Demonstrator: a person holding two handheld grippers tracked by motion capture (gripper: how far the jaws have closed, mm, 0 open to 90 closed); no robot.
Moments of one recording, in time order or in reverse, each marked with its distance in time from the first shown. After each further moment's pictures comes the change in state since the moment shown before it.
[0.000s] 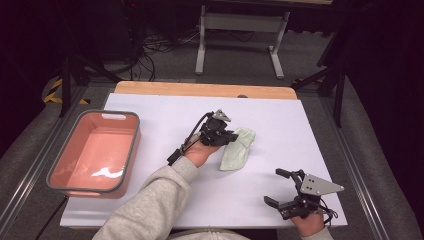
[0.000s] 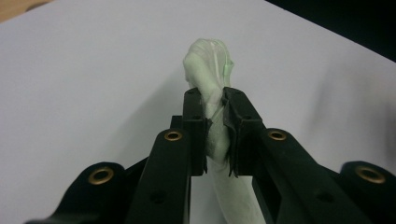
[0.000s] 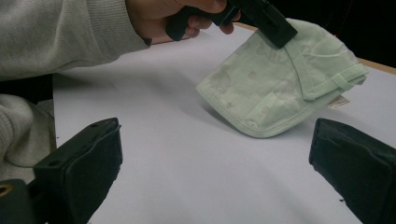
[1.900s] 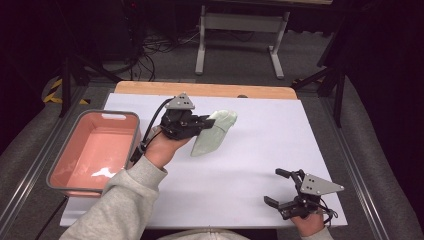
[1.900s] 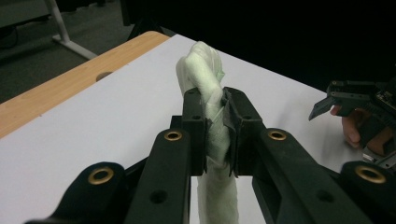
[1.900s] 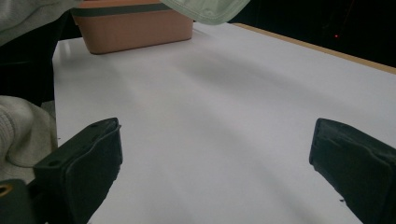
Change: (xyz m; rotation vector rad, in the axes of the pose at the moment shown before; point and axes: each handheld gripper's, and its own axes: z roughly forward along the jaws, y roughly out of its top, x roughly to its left) left arm -0.011 0.007 -0.140 -0.189 0.042 0.046; right arm 0.000 0.000 0.000 -0.005 0.004 0.003
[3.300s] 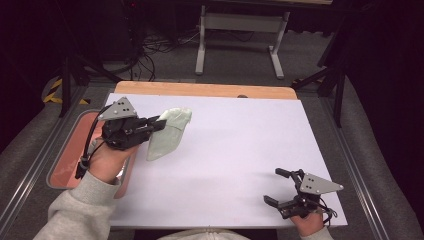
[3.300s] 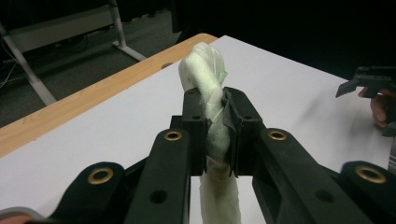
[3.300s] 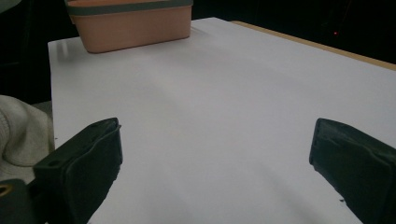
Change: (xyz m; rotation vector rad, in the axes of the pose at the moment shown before) left arm 0.011 -0.034 -0.110 -0.036 0.180 0.005; right arm -0.001 -0.001 0.001 0.008 -0.004 0.011
